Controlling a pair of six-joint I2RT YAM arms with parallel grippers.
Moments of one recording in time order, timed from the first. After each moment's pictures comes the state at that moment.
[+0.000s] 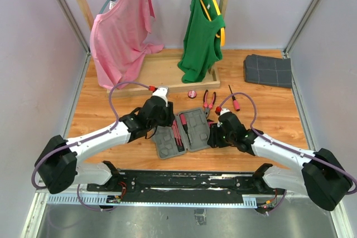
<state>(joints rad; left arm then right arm) -0.79 1.25 0.72 -0.11 -0.26 -0.47 0.71 1.11 0.45 -0.23 0.00 0.49</state>
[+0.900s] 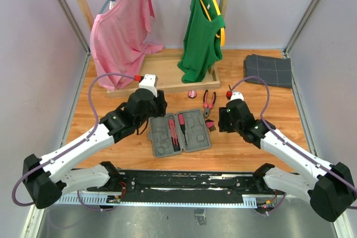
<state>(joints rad) -0.79 1.06 0.85 -0.29 -0.39 -0.43 0.64 1.00 0.62 -0.42 0.21 0.39</state>
